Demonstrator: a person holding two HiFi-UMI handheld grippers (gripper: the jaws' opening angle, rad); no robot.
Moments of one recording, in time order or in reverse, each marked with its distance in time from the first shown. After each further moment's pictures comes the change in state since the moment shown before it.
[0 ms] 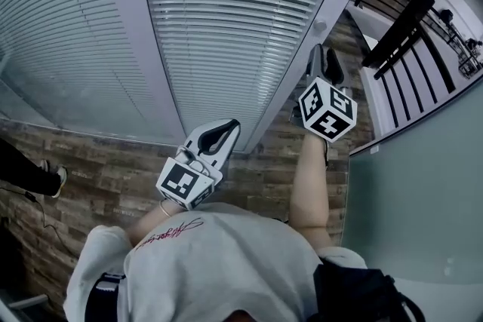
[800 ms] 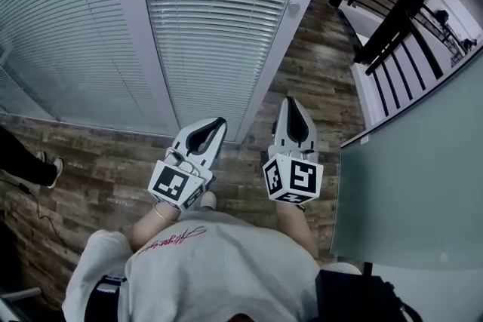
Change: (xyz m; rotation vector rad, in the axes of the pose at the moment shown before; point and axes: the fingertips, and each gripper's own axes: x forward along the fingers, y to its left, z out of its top) left arm -0.040 -0.070 0.015 0.032 -0.028 0.084; right arm -0.198 0.042 -0.020 -0.024 -0.025 0.174
